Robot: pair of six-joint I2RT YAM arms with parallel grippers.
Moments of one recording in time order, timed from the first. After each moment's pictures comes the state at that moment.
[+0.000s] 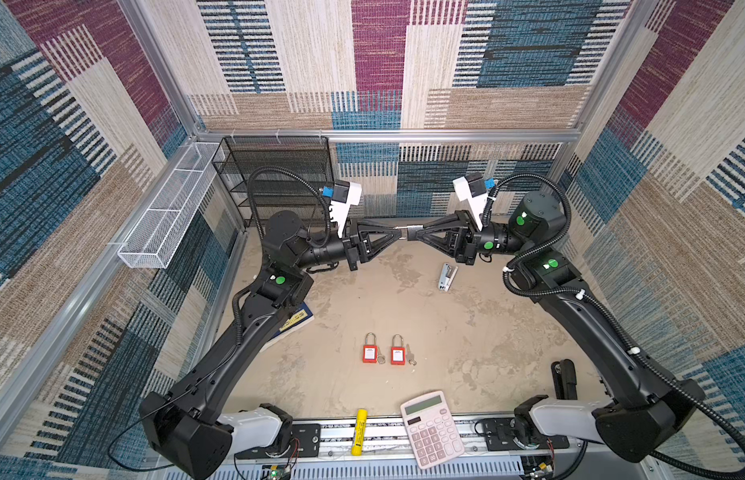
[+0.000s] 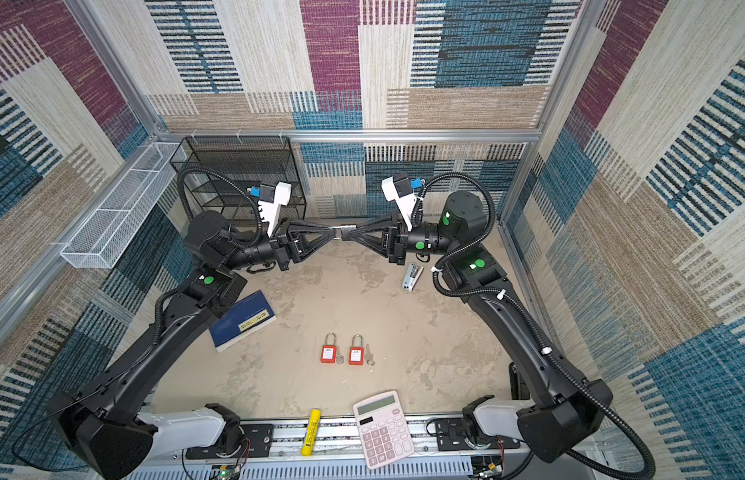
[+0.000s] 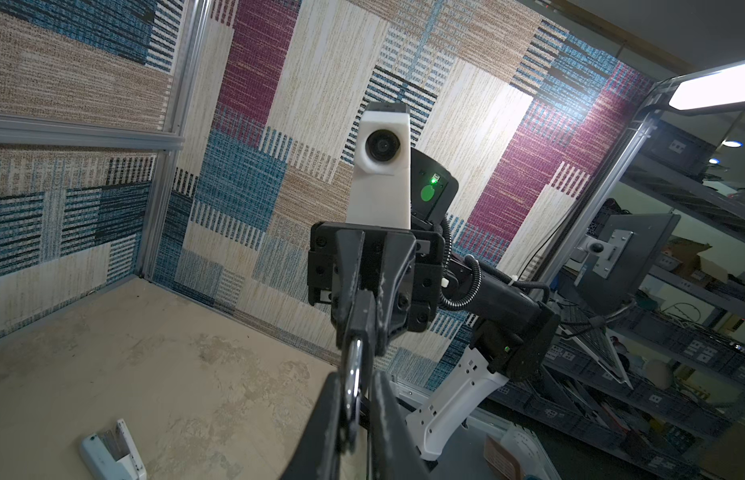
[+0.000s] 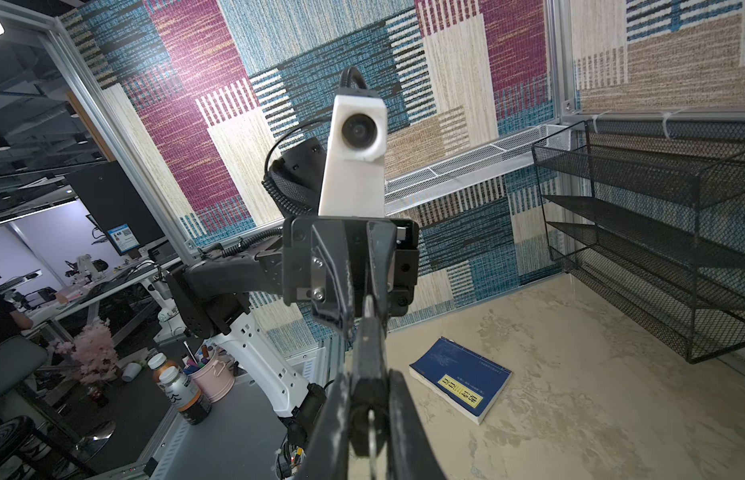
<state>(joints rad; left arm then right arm) -0.47 1.28 1.32 0.25 0.95 -0.62 0.42 1.30 1.43 0.02 -1.07 0.45</state>
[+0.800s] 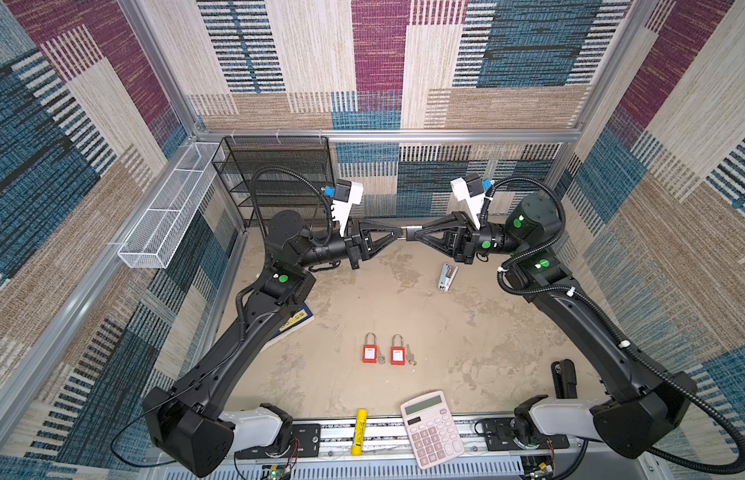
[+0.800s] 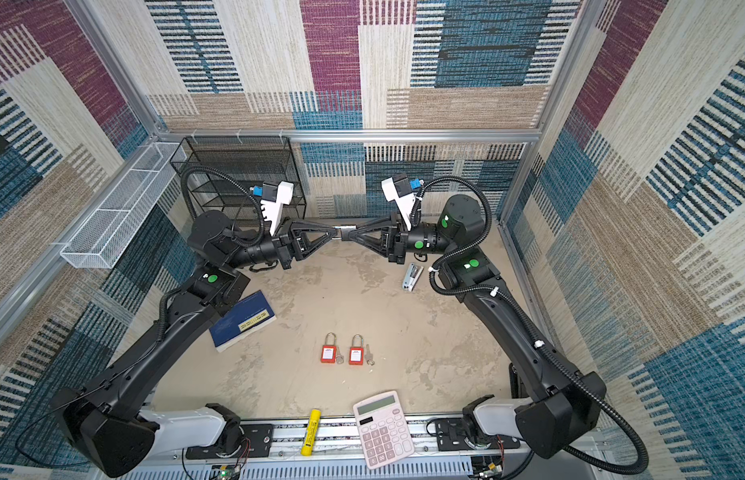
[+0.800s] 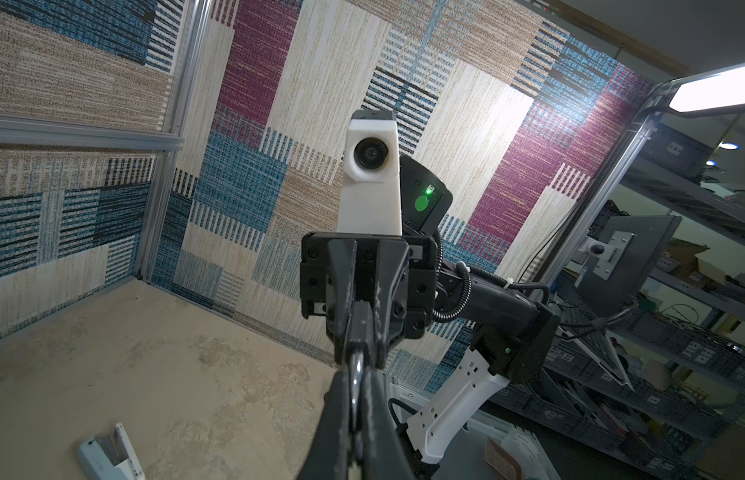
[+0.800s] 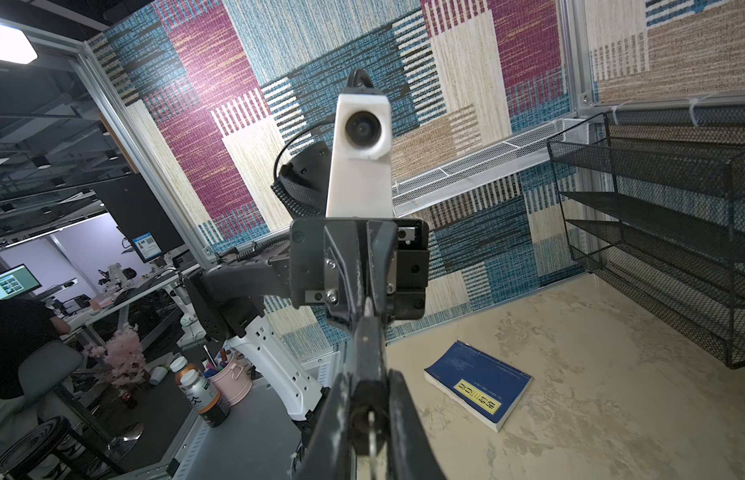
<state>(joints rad) -0.48 1.30 1.32 0.28 0.95 -0.63 0.42 1.31 1.37 0.17 -1.11 0.56</state>
